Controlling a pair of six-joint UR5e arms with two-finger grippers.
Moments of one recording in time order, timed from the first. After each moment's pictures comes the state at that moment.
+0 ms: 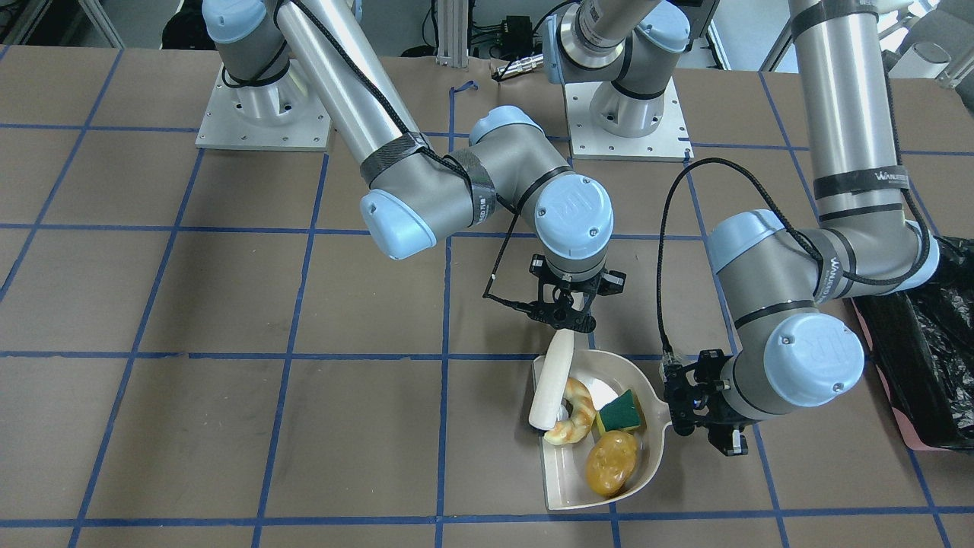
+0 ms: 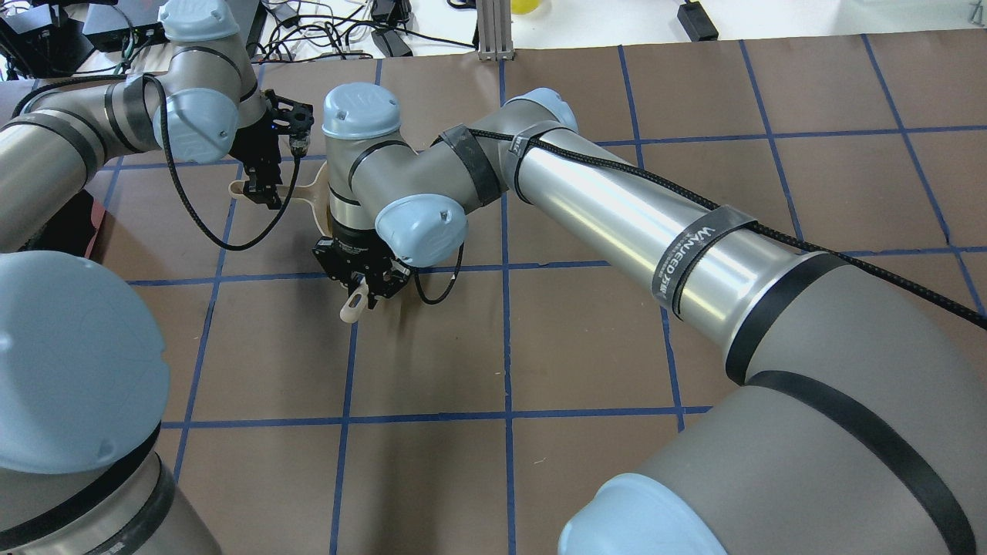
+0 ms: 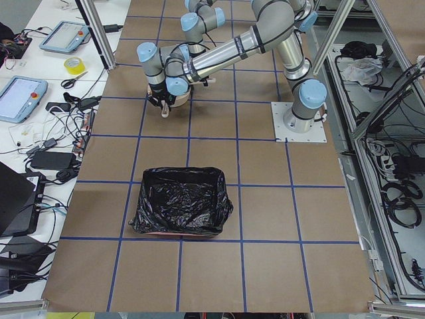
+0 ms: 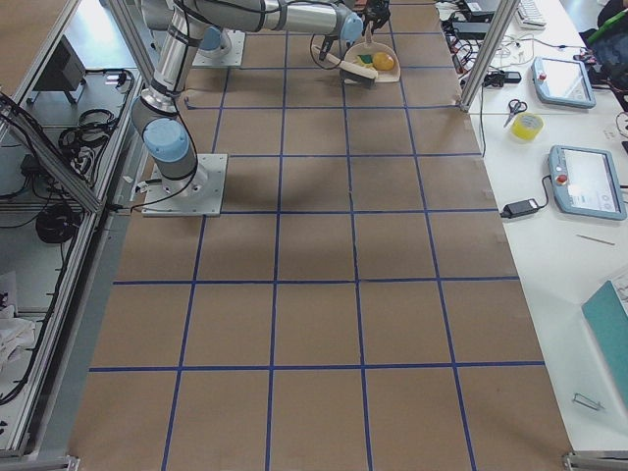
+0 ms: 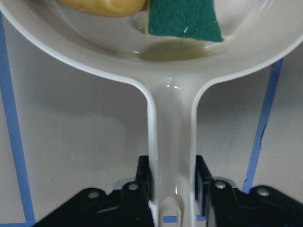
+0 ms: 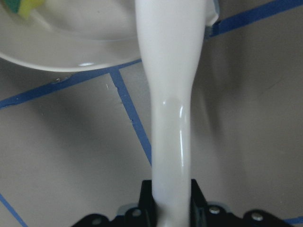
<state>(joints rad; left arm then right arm) -1.44 -2.15 -1.46 -1.20 1.70 1.63 2.15 -0.90 1.28 -1.88 -1.23 0.89</state>
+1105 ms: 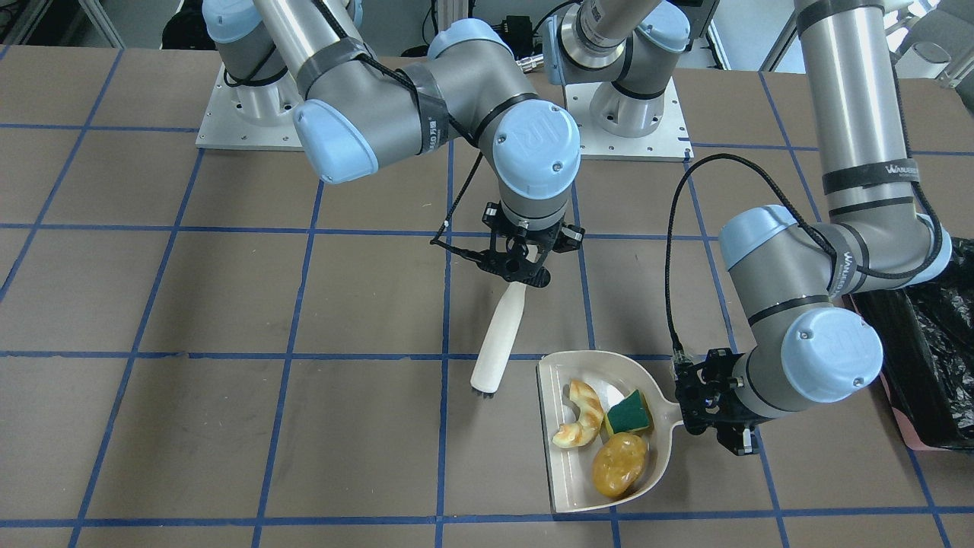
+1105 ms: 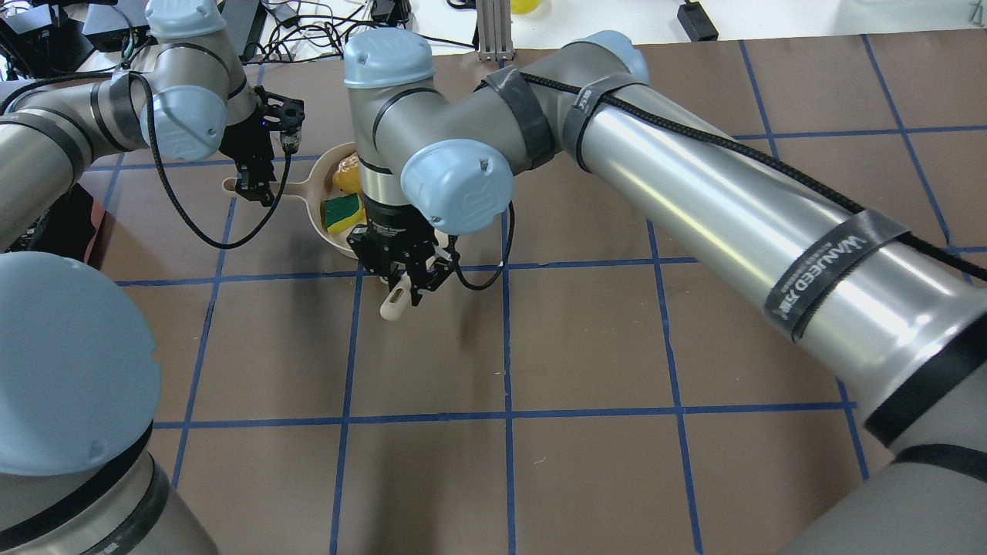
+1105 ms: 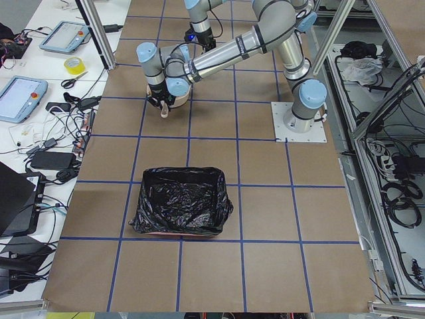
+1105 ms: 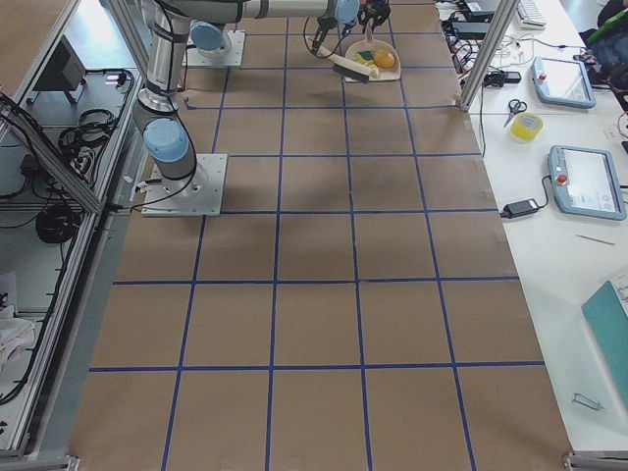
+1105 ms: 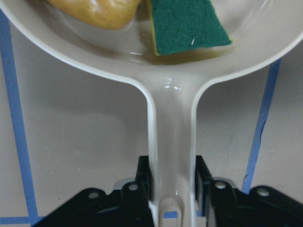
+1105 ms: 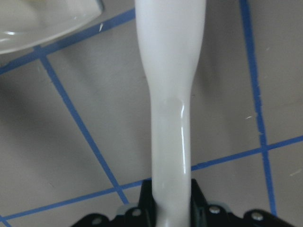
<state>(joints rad) -1.41 -2.13 -1.46 -1.20 1.68 1.65 2.08 -1.10 1.34 -1.61 -1.34 0.82</state>
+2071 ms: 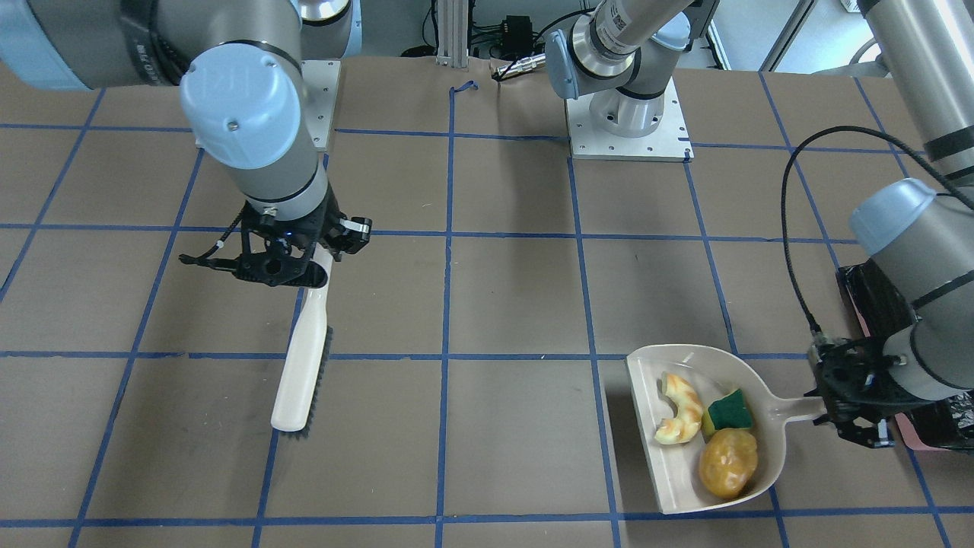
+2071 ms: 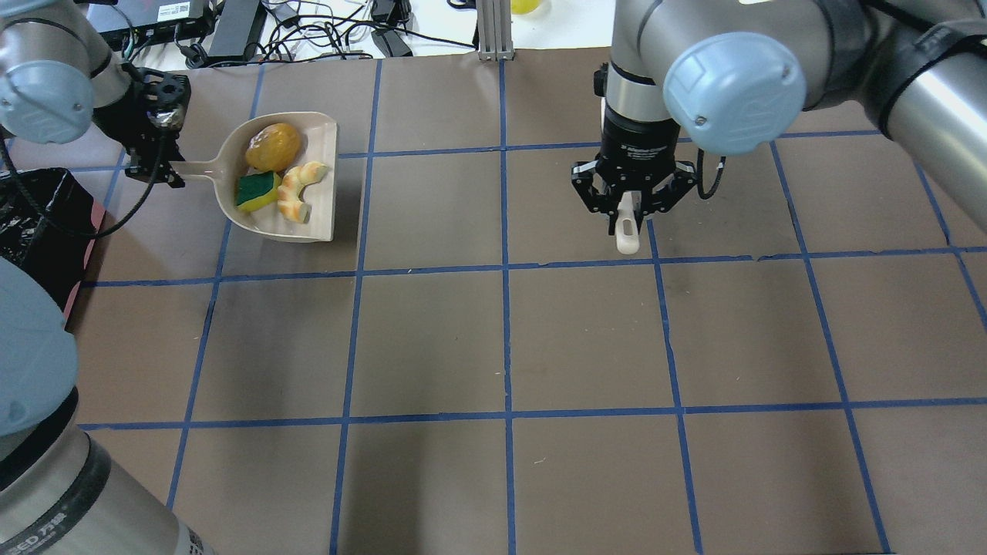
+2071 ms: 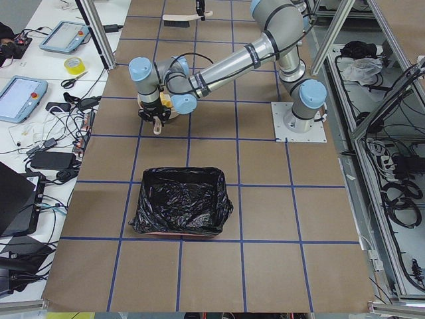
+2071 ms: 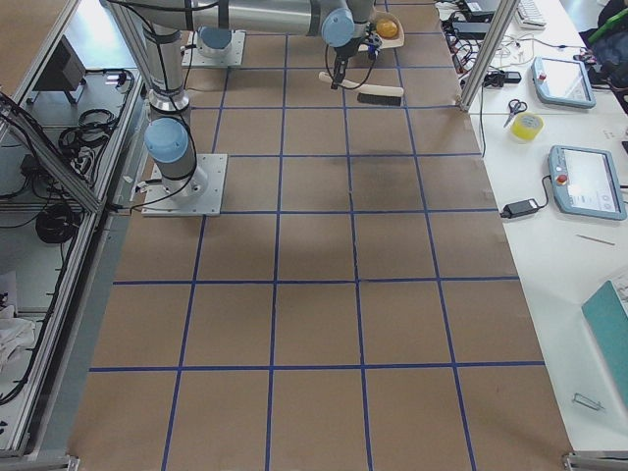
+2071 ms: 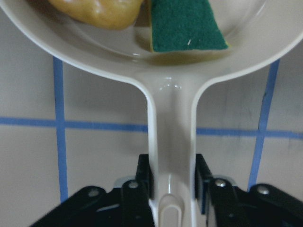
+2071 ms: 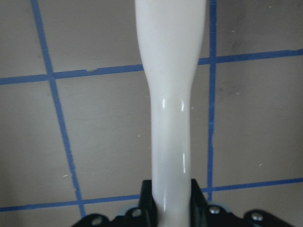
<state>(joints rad) -1.17 -2.09 -1.38 -1.27 1.60 1.92 1.69 -1.35 1.56 -1.58 -1.56 0.19</state>
